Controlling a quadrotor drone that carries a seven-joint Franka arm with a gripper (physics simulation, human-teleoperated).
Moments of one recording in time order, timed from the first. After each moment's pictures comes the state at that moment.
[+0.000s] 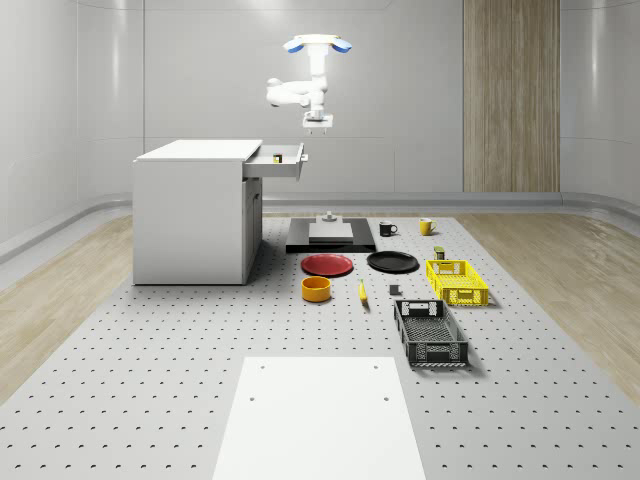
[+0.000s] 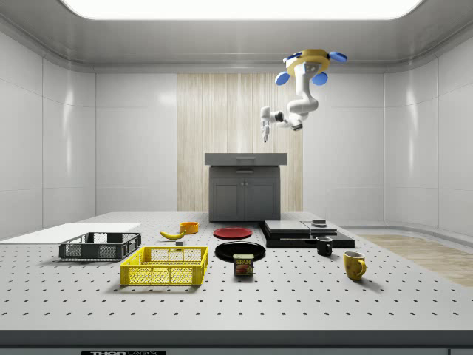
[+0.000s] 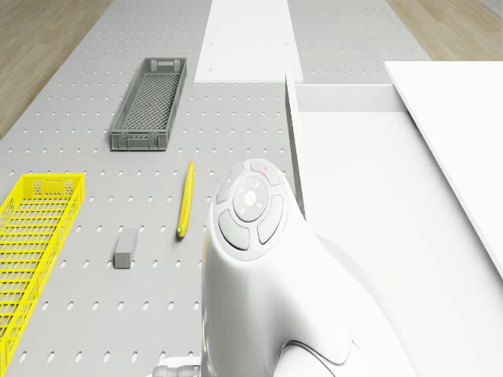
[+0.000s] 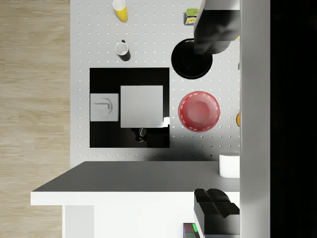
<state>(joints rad) -1.23 -1.54 1.26 -2.81 -1.87 1.64 1.70</state>
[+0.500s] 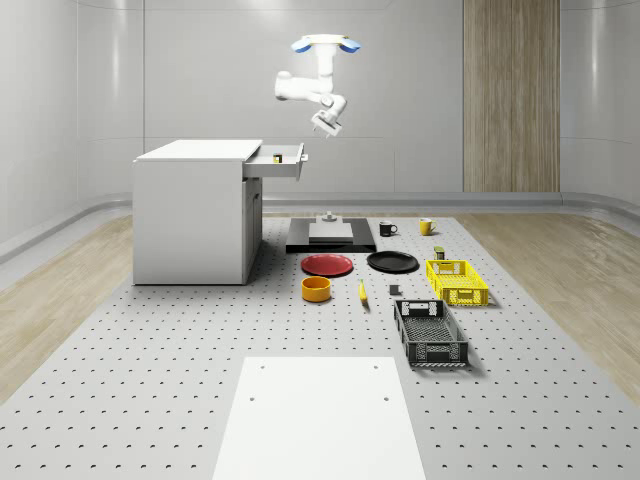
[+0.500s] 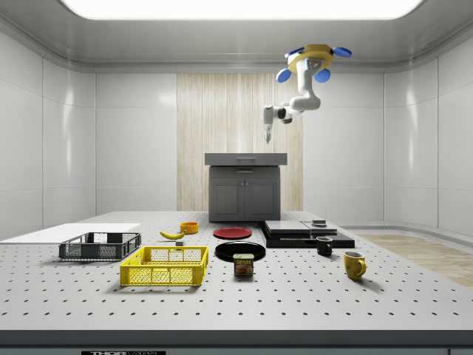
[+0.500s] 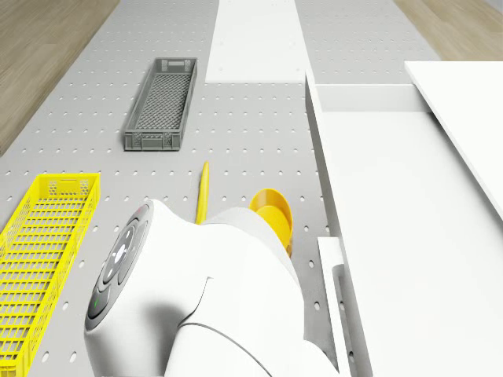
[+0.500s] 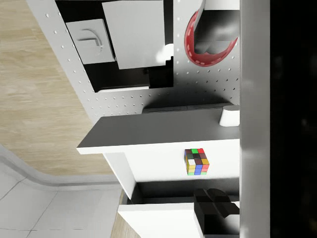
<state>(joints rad) -1.73 -1.69 1.28 -2.72 -1.91 1.03 2.19</state>
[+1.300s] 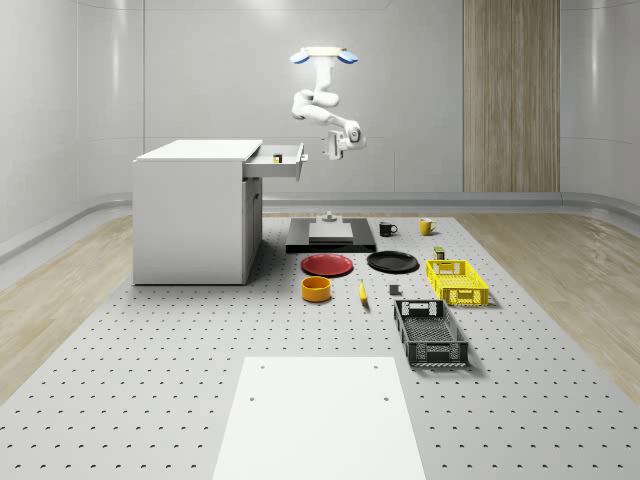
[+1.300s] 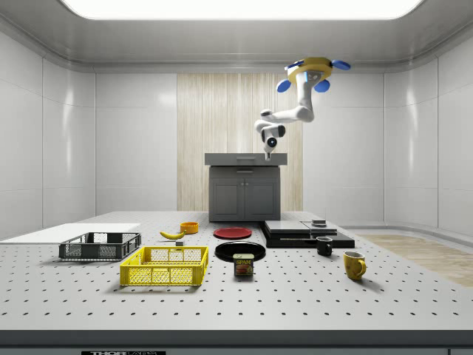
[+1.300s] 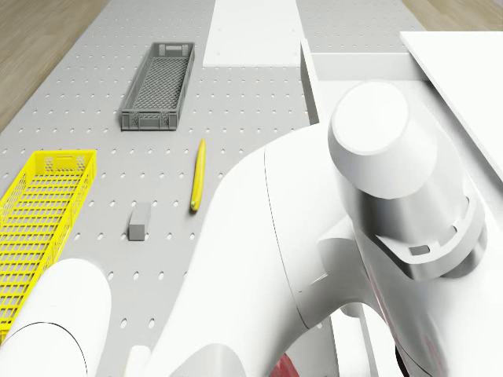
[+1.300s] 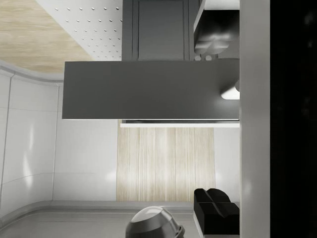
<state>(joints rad) -2.46 -1.64 1.06 -2.31 -1.65 0.48 2.56</state>
